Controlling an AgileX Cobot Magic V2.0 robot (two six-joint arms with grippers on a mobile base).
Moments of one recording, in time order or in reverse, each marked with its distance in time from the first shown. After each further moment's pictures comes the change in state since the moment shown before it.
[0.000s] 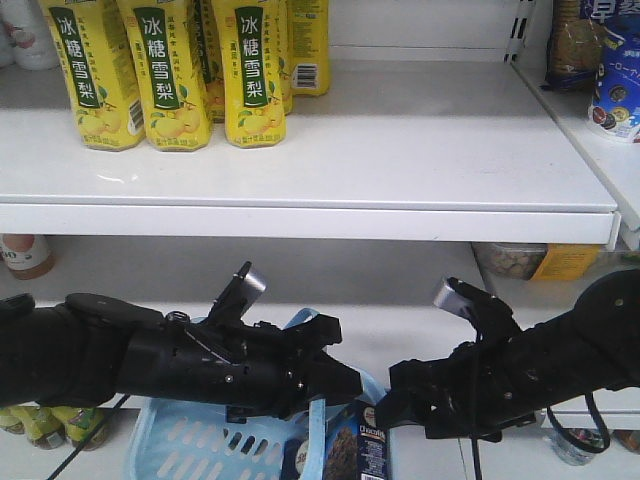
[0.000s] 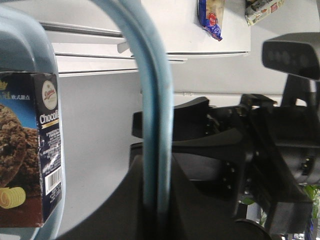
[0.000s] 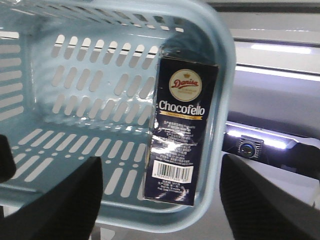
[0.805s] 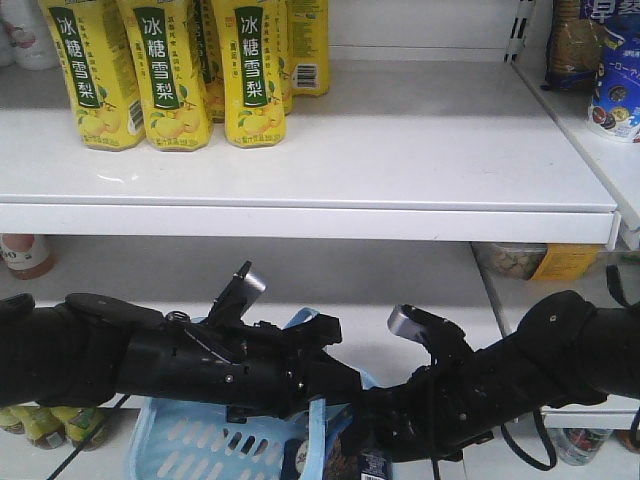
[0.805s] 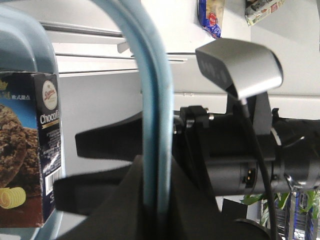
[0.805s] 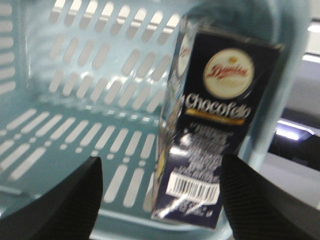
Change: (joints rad) left arm 0.000 0.000 0.000 0.000 0.000 0.000; right arm 0.107 0.139 -0.004 0.127 -0.063 -0.128
